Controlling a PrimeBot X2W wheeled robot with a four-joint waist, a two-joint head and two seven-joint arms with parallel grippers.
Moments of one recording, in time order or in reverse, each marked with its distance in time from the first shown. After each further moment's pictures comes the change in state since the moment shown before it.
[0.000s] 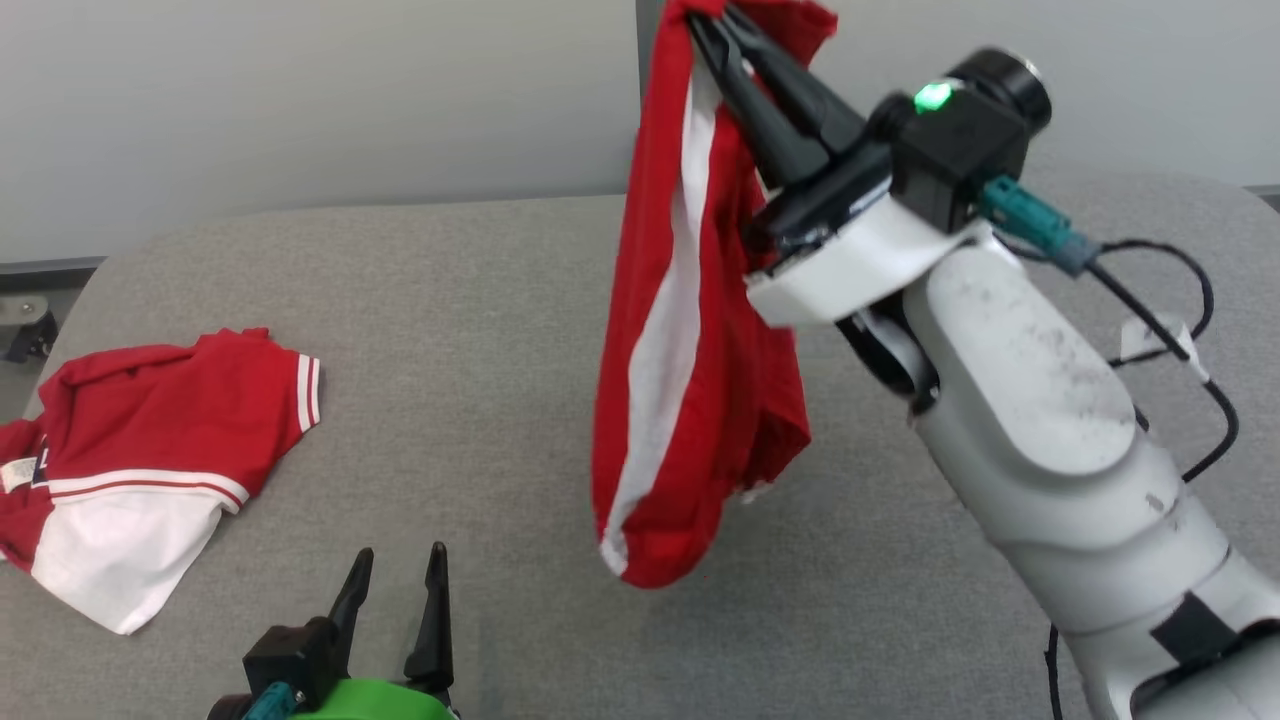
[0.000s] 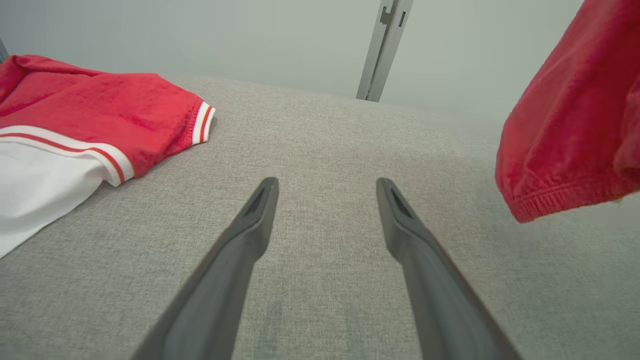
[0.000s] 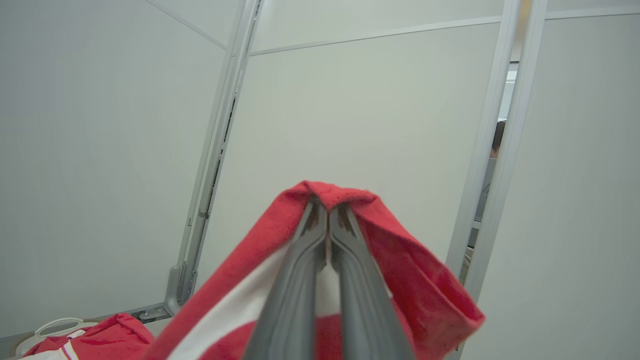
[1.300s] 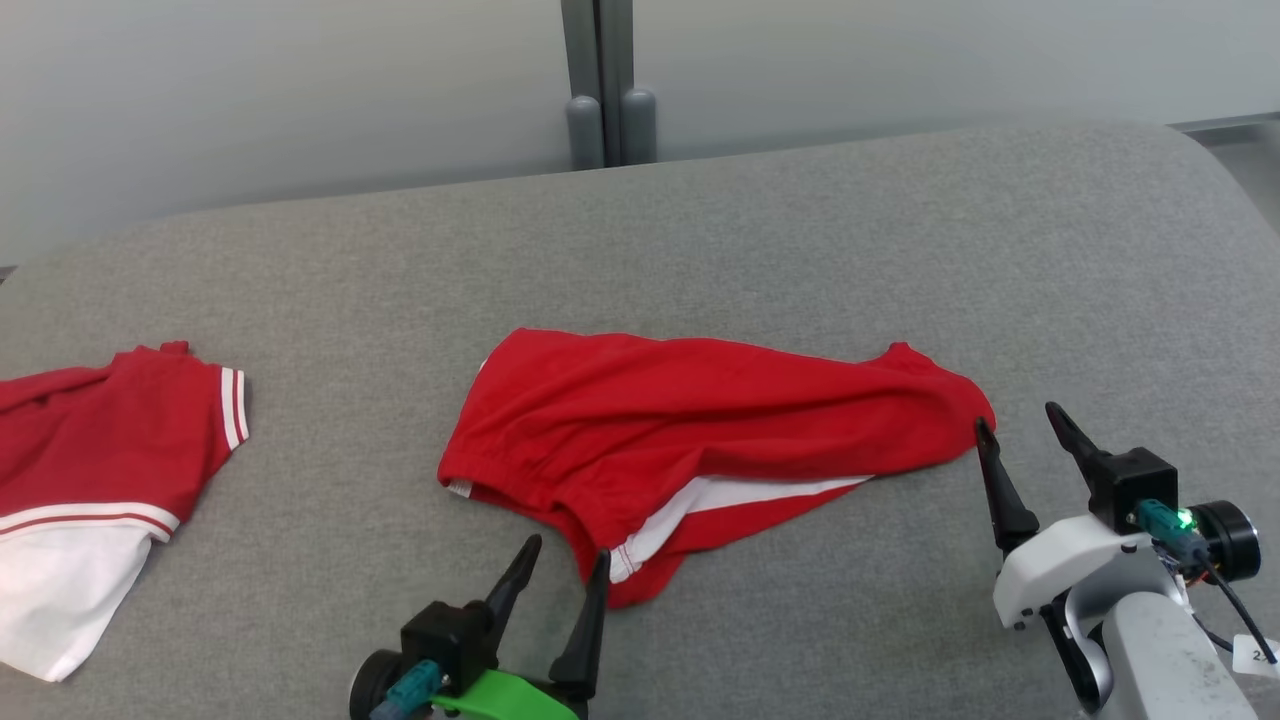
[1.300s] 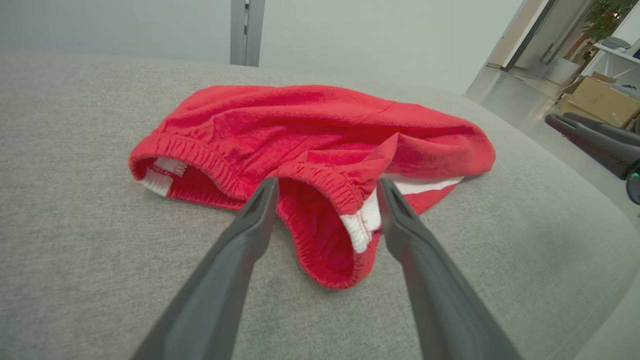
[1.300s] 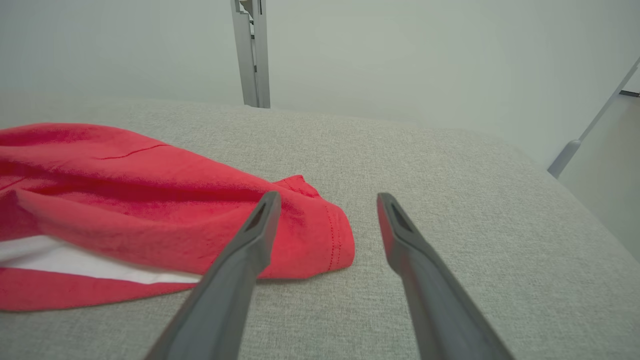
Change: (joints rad) left arm -0.060 0.000 -0.301 0.008 -0.080 0.000 0.000; right arm 0.583 -0.032 -0.510 0.241 -0.244 0.000 0.002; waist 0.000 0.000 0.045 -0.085
